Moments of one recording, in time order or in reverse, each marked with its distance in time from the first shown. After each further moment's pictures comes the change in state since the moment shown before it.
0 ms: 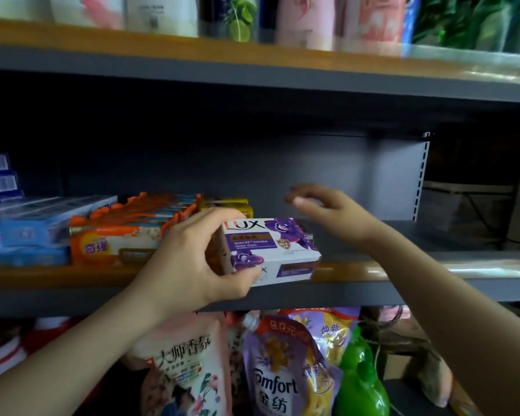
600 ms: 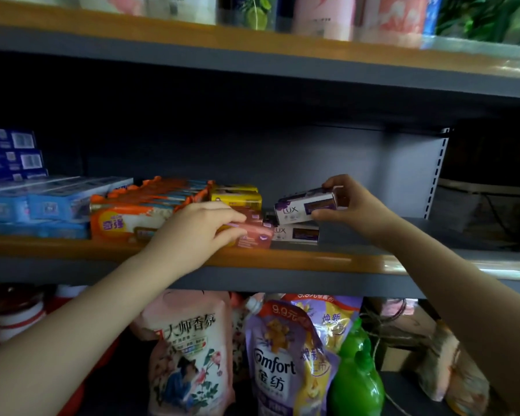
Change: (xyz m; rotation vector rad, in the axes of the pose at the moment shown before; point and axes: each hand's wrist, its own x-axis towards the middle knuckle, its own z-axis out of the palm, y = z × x) left_hand 0.013 -0.029 0.004 0.383 -0.088 -0.047; right_hand -0.002 0.030 -0.012 0.139 0.105 0.144
